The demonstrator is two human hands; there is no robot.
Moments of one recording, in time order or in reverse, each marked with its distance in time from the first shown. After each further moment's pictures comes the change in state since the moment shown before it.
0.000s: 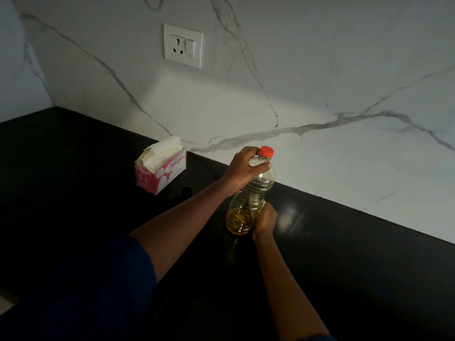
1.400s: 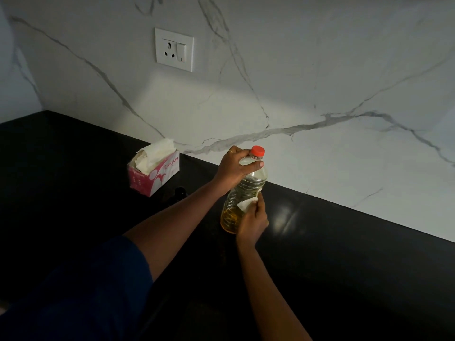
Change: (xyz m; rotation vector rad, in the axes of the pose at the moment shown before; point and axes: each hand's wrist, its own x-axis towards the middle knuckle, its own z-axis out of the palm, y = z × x) left_hand 0.001 -0.004 0.000 0.045 0.056 0.010; right_hand -0.065 -0.020 0.009 -0.101 0.159 -0.318
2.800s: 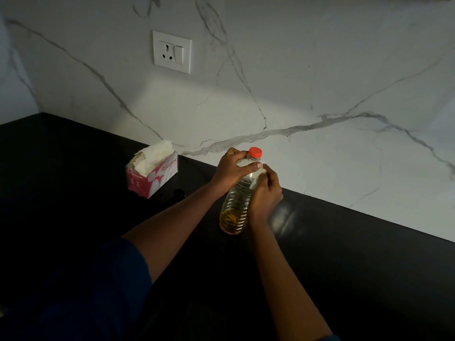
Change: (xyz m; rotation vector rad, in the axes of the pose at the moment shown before) left_hand -0.003 0.002 -0.003 -0.006 -0.025 -0.007; right_hand 0.028 -0.057 -0.001 0.117 0.024 -0.153
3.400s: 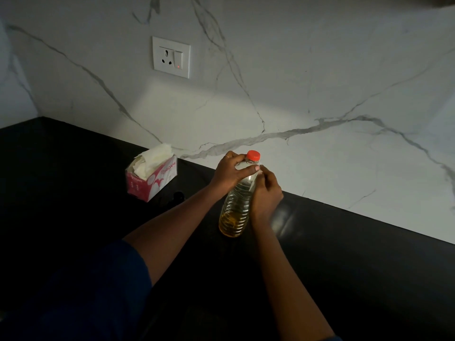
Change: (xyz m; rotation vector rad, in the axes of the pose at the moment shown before) left_hand 0.000 -0.001 -0.002 0.020 -0.004 0.014; right_hand 0.002 -0.005 -0.003 -0.031 -0.073 -0.047
